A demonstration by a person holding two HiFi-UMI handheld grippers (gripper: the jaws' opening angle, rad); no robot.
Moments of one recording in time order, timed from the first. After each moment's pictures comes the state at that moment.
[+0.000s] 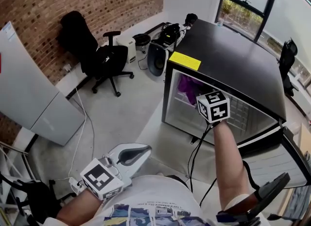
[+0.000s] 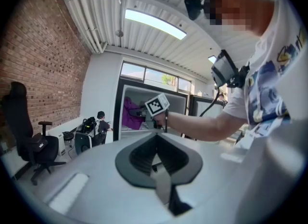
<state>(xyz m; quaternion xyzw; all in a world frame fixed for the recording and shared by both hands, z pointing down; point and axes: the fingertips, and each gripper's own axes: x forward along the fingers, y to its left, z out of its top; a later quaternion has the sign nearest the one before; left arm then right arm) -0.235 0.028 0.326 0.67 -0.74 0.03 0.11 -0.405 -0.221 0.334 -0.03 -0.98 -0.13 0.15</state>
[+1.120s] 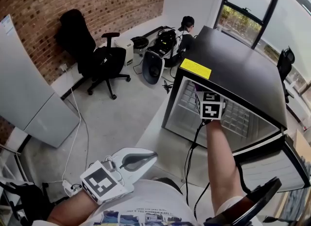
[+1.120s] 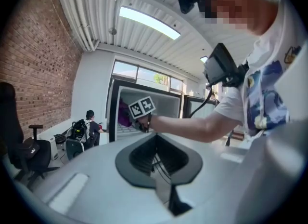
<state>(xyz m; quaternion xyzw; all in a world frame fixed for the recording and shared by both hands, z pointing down) -0.232 0.027 0.310 0.71 -0.69 0.03 0.11 -0.430 -0.273 0.326 0.16 -0.97 -0.16 0.12</state>
